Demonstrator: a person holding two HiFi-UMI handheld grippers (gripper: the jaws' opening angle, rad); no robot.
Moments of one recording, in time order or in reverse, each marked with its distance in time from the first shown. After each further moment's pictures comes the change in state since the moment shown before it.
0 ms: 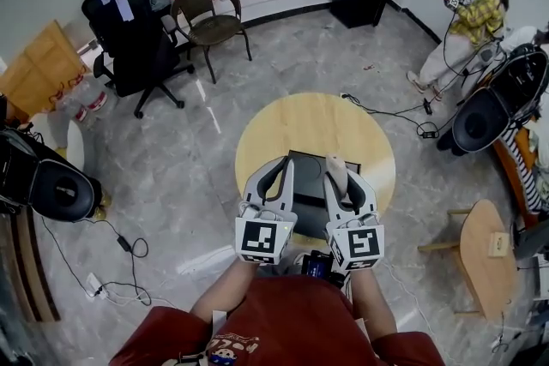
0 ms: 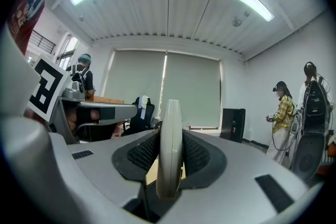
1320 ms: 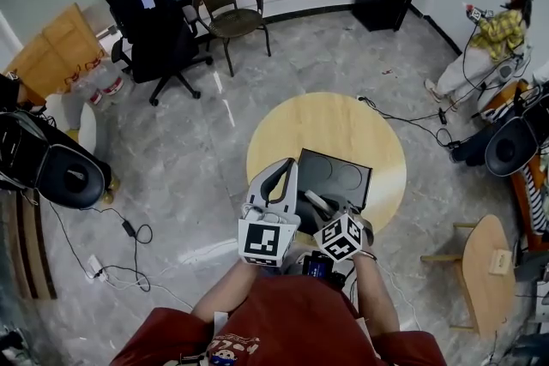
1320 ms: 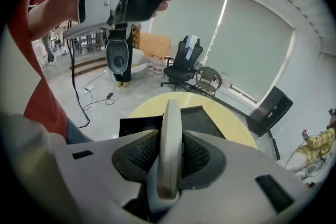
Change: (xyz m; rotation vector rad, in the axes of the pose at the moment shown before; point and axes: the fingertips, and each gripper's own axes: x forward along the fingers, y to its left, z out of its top) left arm -0.012 0.017 0.000 0.009 0.017 0.075; right arm 0.014 0.064 -0.191 -0.397 0.643 0.435
